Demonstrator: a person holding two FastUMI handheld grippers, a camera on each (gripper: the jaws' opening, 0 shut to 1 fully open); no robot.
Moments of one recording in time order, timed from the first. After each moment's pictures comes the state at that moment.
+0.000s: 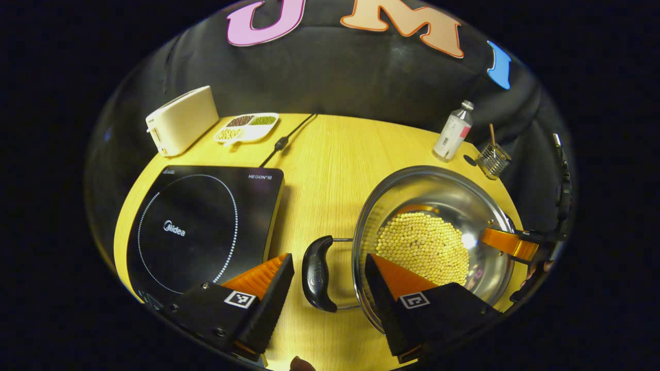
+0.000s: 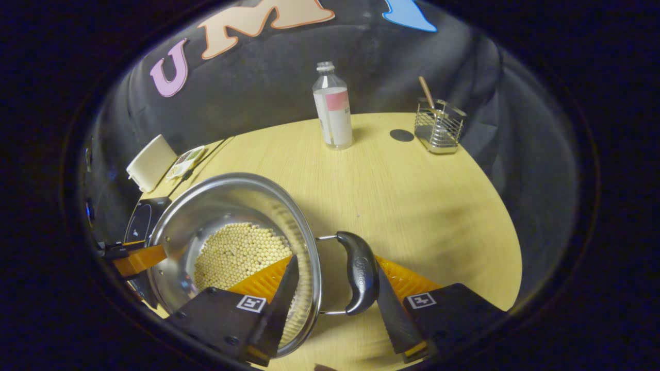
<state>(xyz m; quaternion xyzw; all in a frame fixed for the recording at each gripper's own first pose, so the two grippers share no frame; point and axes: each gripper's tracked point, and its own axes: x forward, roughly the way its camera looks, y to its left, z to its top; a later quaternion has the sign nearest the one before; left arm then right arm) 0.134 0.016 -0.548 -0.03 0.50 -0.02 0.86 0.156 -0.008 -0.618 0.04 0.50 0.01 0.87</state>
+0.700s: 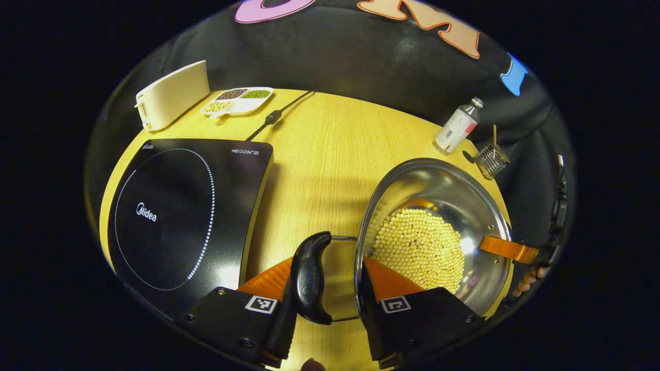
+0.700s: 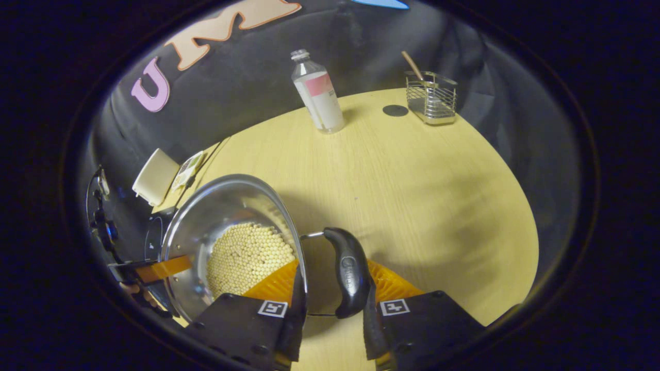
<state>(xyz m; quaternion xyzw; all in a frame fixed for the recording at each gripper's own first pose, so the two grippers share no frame) 0.130 0.006 -0.559 -0.08 0.53 -0.04 0.84 0.138 -0.008 -0.613 0.11 0.54 0.00 0.84</state>
